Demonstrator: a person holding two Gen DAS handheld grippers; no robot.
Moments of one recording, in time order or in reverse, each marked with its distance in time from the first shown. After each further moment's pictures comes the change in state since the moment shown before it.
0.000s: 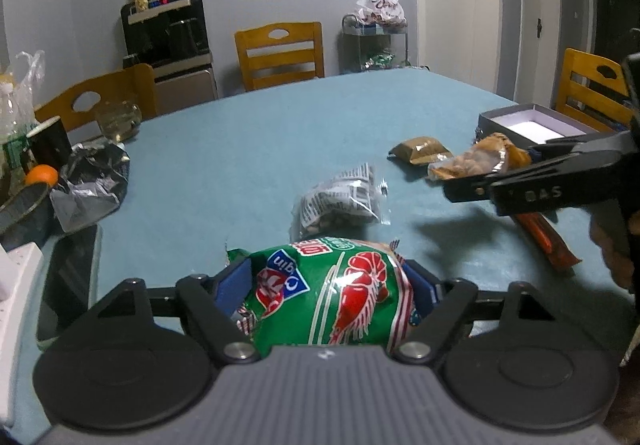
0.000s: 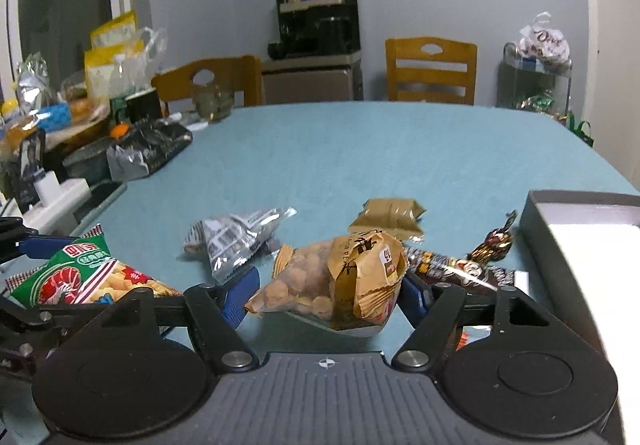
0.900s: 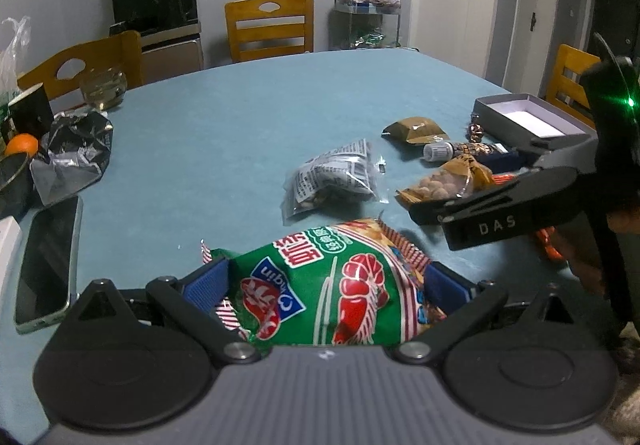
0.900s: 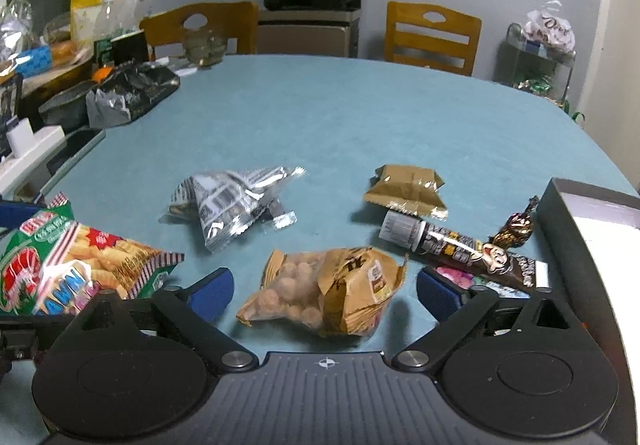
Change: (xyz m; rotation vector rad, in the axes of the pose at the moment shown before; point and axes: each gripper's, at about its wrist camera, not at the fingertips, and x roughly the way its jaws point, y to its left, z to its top) left arm 0.013 0.016 -0.004 -0.048 0.090 -0.071; right arm 0.041 0.030 -0.001 -0.083 0.156 -0.076
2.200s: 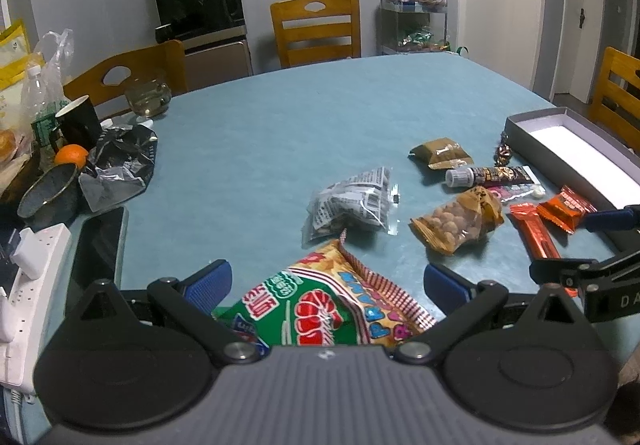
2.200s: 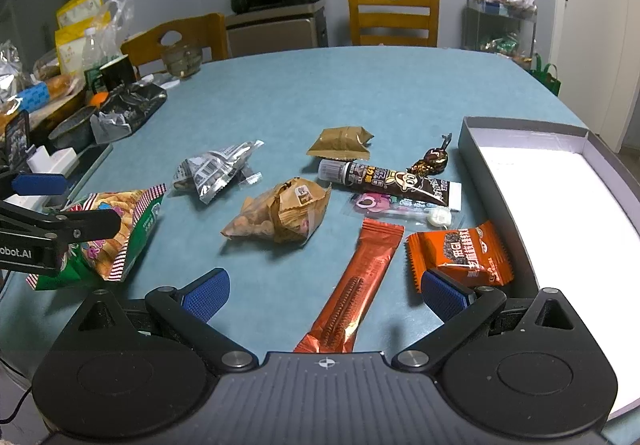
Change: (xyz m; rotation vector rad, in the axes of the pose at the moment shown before) left arm -0.026 -0.027 0.033 -0.024 0.014 0.169; right arm -0.086 -0.040 -0.037 0.147 0.028 0.003
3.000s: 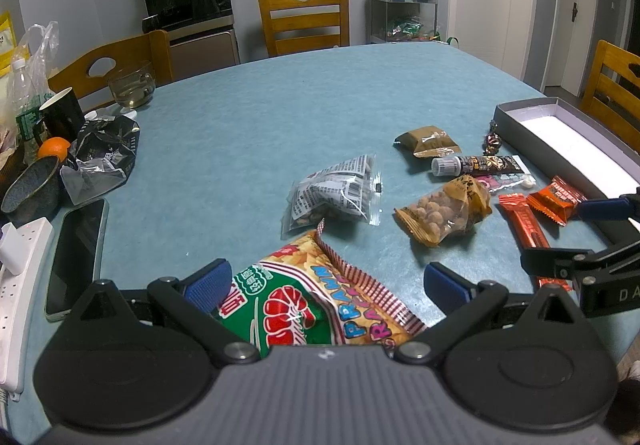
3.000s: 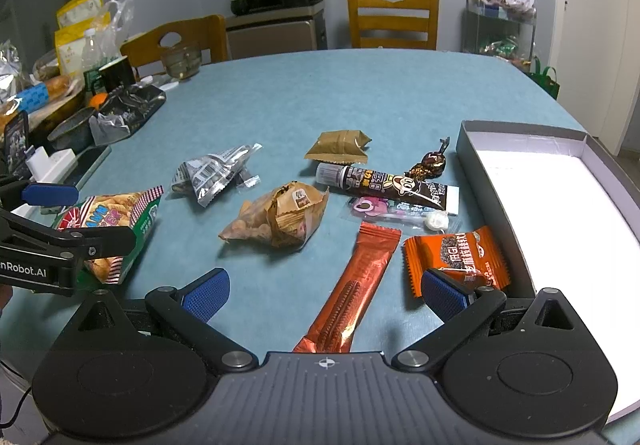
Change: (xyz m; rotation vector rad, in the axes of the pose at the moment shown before) left arm 0.012 -0.010 -0.001 -0.001 0.033 -0.040; right arm 0.001 -0.003 0.005 -0.004 -0.004 -0.003
